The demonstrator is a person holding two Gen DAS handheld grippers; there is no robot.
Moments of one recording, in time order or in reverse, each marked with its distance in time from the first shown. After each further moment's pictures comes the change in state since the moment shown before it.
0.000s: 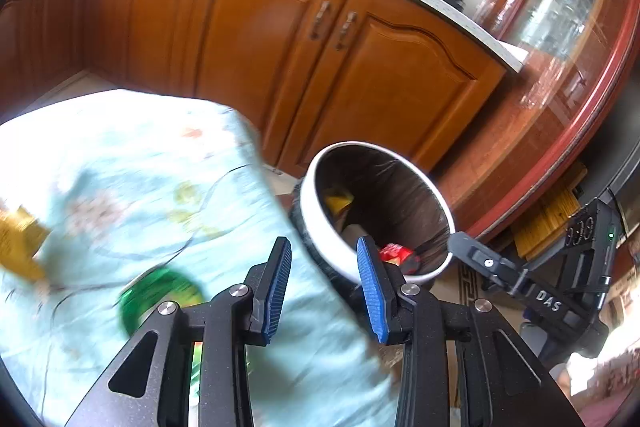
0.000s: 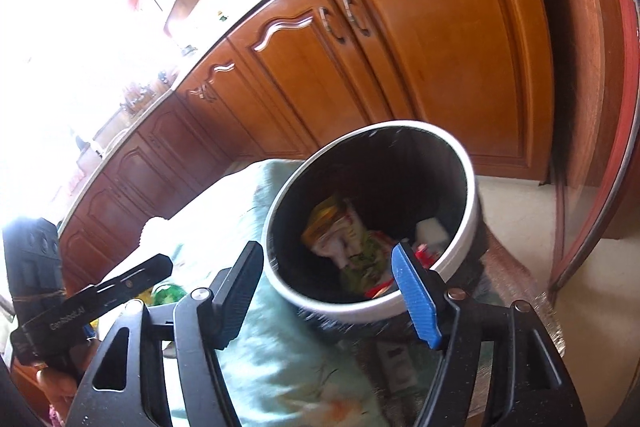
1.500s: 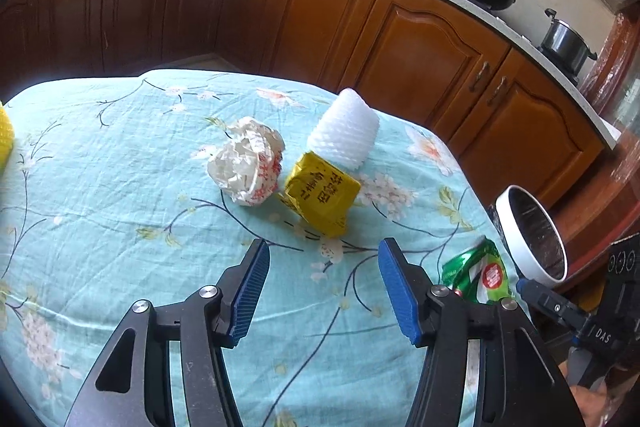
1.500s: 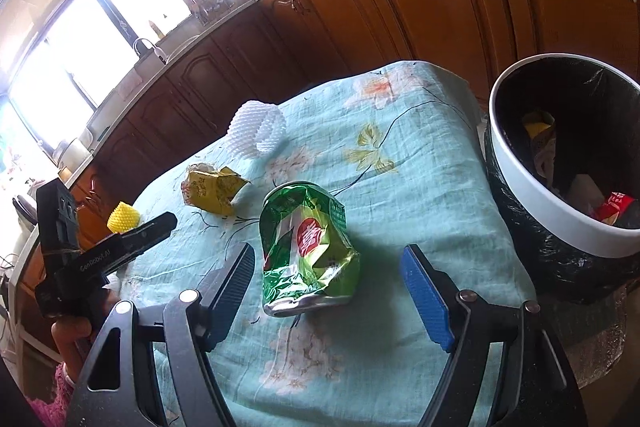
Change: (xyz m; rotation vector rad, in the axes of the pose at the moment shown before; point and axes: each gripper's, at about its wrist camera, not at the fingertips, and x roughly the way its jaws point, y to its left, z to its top) left arm -0.131 0.152 -0.046 -0.218 -0.114 0.290; right arm 0.072 0.134 -0.066 -0.210 0.243 0.202
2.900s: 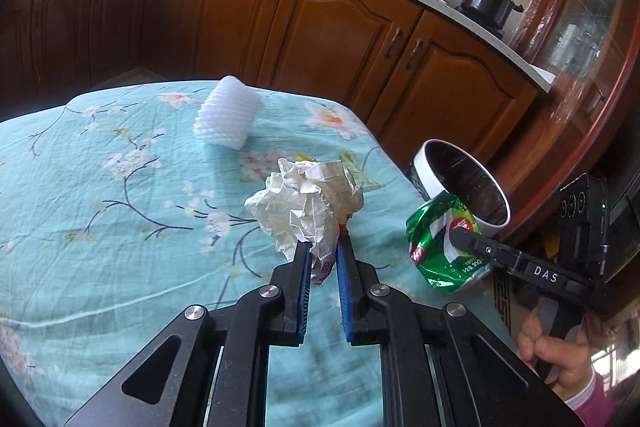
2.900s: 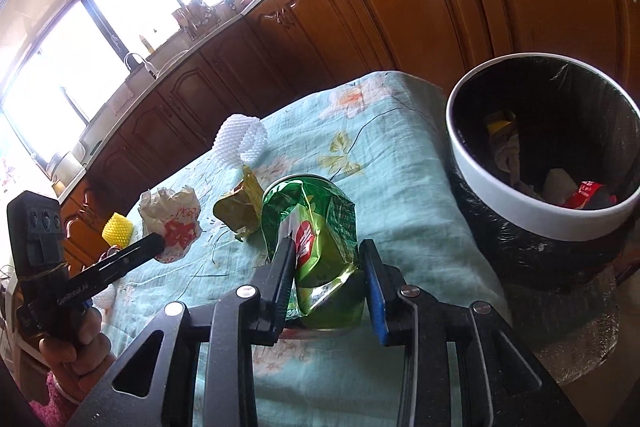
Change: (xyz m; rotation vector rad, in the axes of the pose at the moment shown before) left arm -0.005 -0.047 -0.022 0.209 0.059 -0.221; right arm -0.028 -0.021 -0.007 0.034 -0.060 -0.039
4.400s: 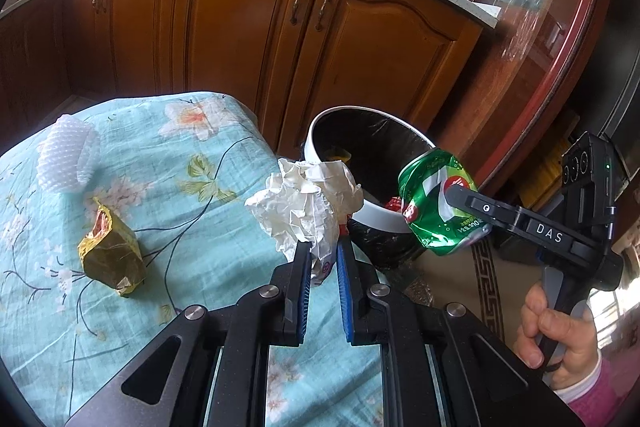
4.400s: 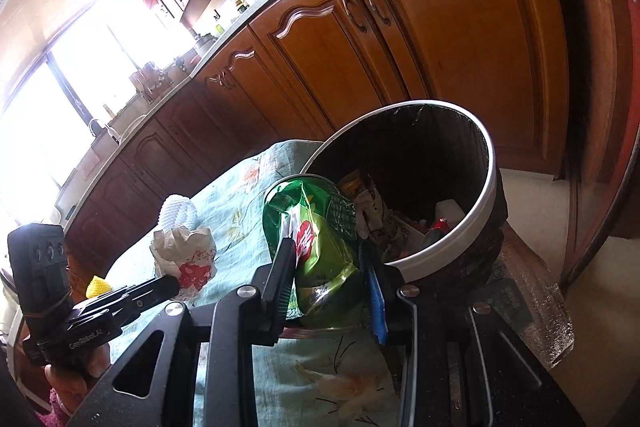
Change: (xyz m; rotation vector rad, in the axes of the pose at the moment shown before) left arm 0.088 -0.104 0.024 0.183 0.099 -0.094; right arm -0.076 -0.096 0.017 0.140 -0.158 -0.116
